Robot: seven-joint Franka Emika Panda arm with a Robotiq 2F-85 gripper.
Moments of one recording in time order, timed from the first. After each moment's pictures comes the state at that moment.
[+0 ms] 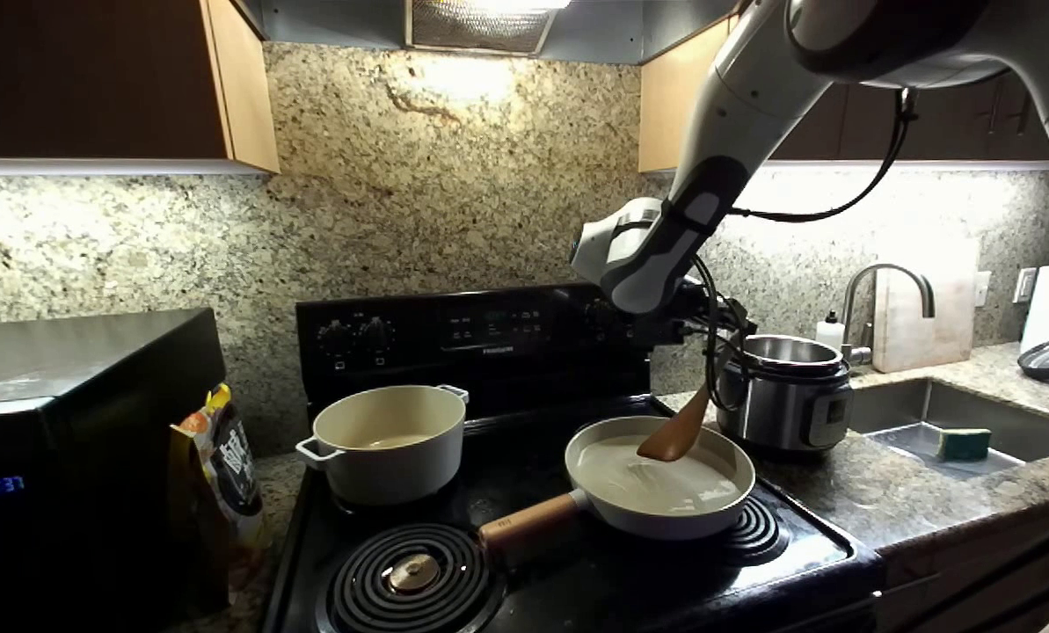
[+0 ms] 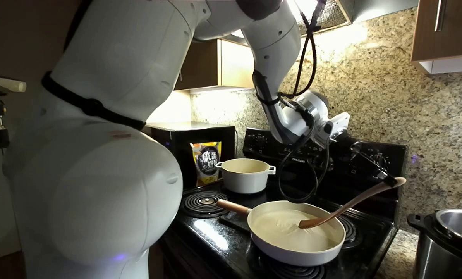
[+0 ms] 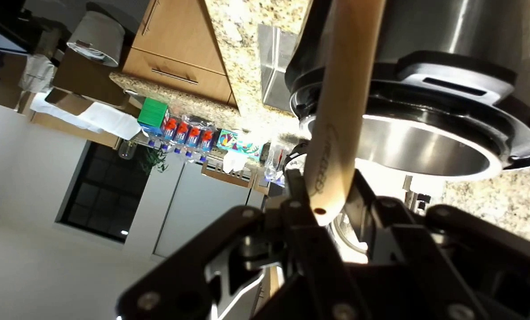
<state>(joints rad) 0.00 0.45 -0.09 -1.80 -1.02 1.70 1.96</state>
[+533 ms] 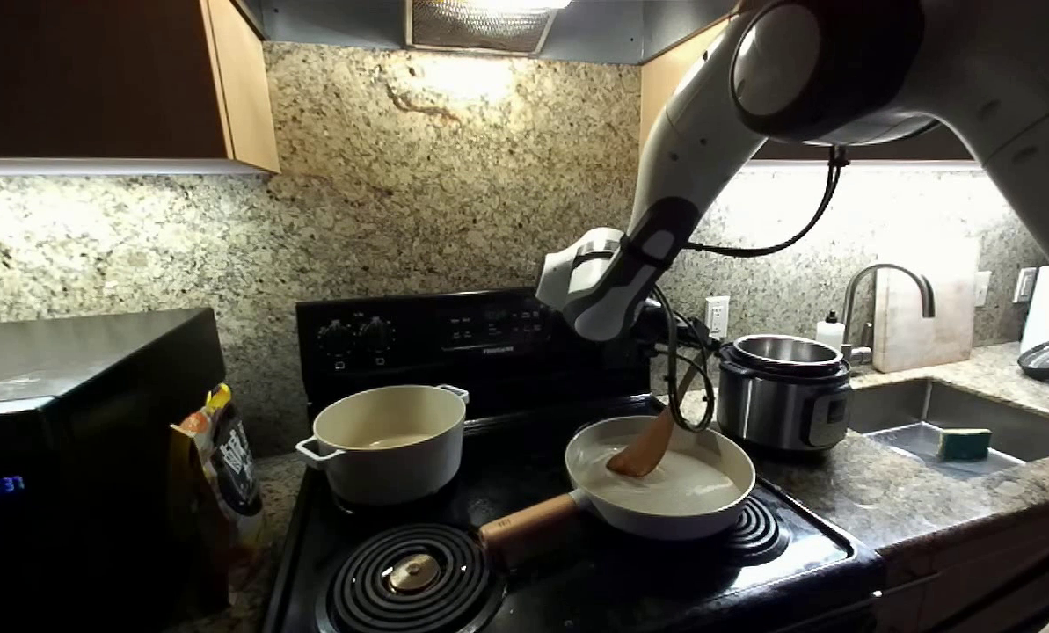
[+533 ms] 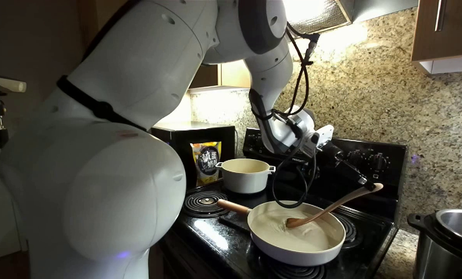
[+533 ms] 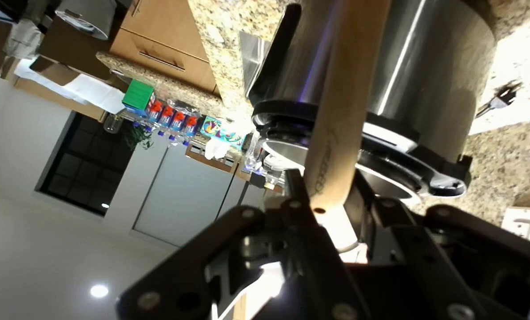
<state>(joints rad) 0.05 0.61 -0.06 -1.66 -1.02 1.64 1.93</state>
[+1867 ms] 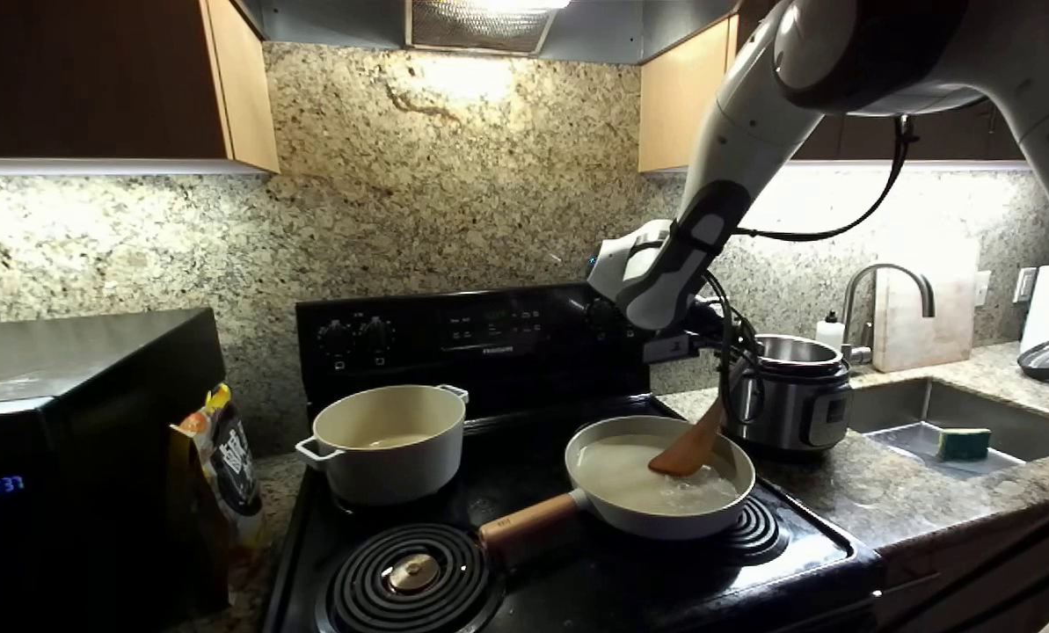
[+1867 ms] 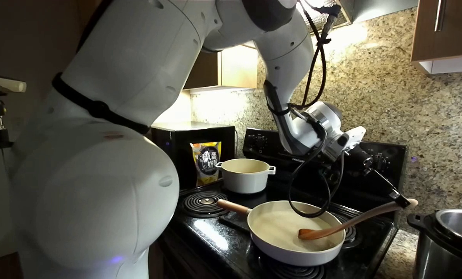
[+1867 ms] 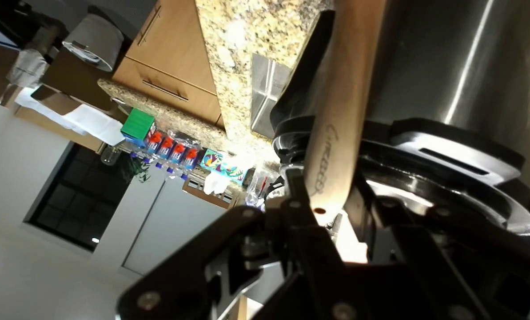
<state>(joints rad) -0.06 0.52 -0.10 -1.78 -0.99 1.80 1.85</state>
